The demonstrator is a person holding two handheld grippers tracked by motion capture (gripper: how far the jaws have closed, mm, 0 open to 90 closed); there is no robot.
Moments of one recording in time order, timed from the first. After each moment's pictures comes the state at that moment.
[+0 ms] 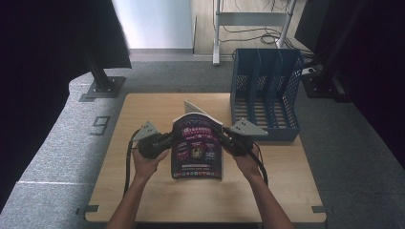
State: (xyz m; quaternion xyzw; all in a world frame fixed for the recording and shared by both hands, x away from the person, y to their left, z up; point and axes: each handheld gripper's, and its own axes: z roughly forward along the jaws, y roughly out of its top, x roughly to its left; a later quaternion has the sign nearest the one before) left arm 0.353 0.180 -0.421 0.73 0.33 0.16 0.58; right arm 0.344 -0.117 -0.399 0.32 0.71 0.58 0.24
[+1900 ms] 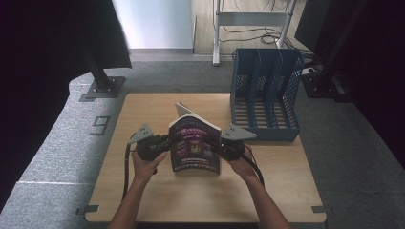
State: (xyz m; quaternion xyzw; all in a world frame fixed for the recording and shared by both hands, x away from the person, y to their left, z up) left arm 0.351 0.189 -0.432 0.71 0.33 0.12 0.61; right arm 0.351 -0.100 -0.427 0.27 0.75 0.57 0.20
